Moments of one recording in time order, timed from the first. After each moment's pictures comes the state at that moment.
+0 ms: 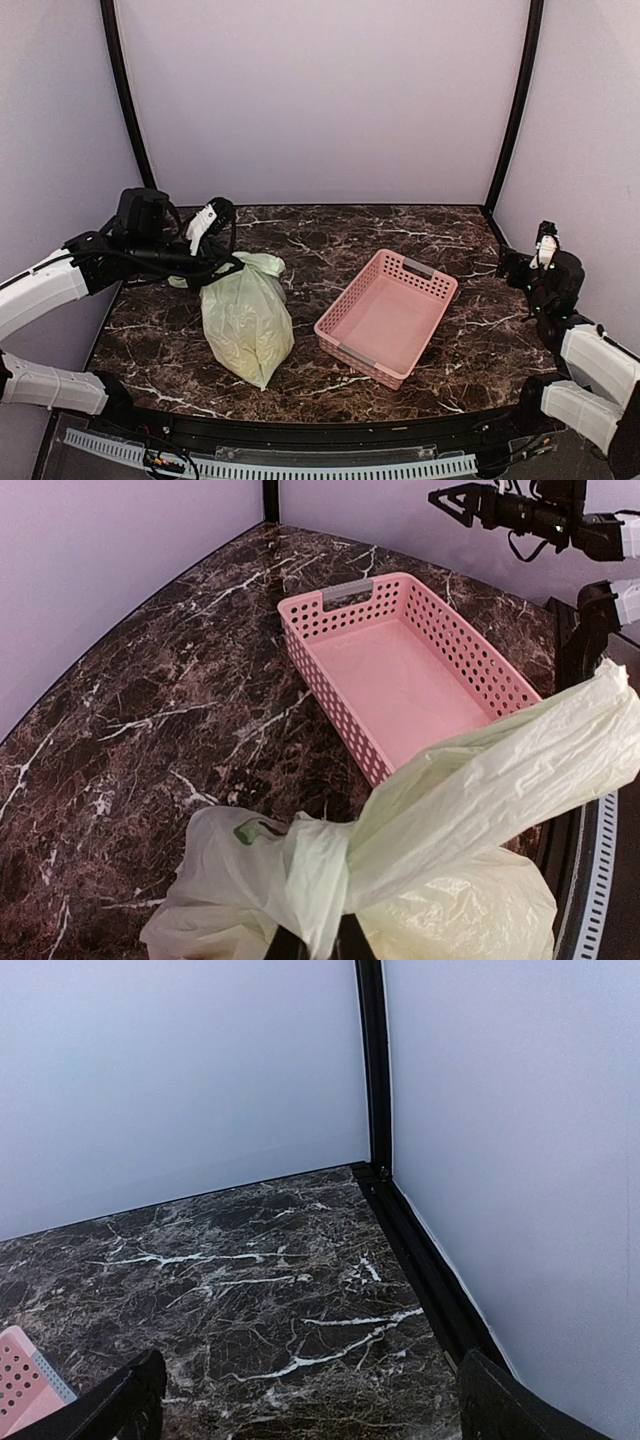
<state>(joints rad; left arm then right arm) -0.59 1.05 0.92 -0.42 0.41 0.20 -0.04 0.78 0.25 0.36 0.09 0.15</state>
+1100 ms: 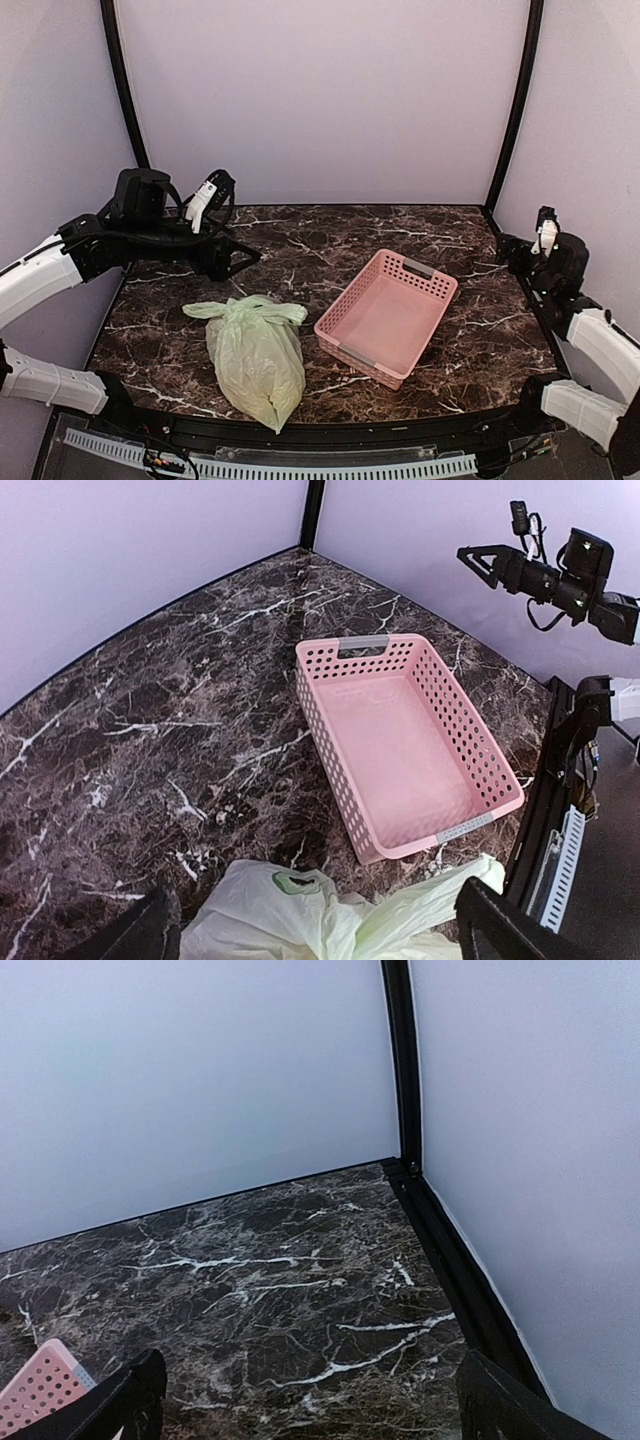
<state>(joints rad) -0.70 1.07 1.05 -0.47 0.23 -0.04 -0.04 0.80 0.37 0.24 0.02 0.19</state>
